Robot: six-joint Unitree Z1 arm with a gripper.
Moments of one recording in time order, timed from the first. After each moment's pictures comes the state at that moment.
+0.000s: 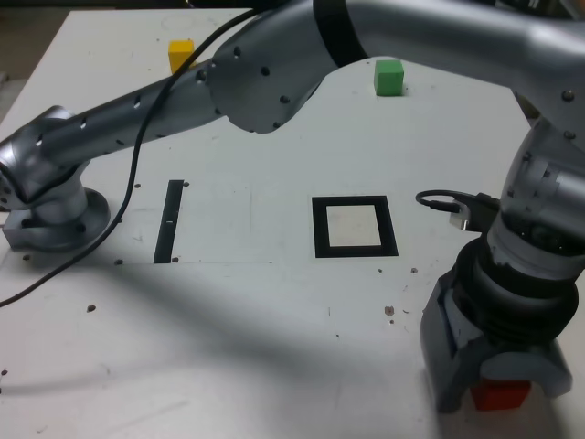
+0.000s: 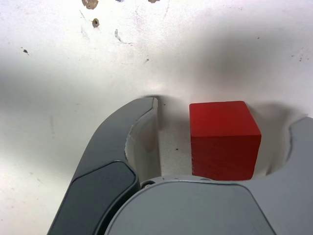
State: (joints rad) arm -0.49 2.60 -2.58 1.62 -0.04 -0.50
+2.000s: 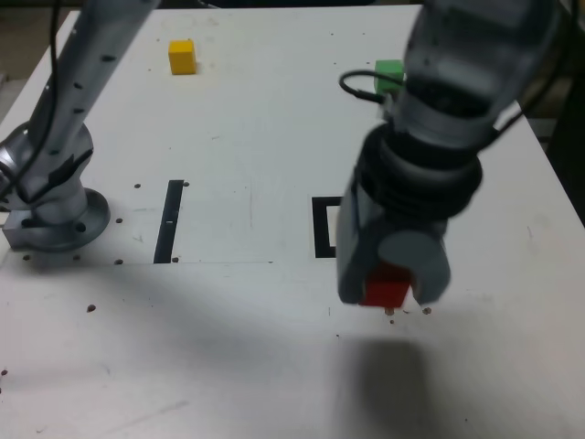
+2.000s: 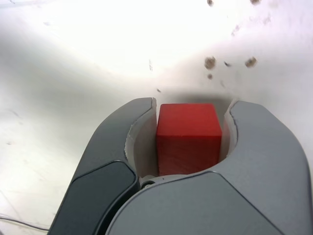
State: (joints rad) arm -0.45 2.24 -2.12 1.62 -0.01 -0.42
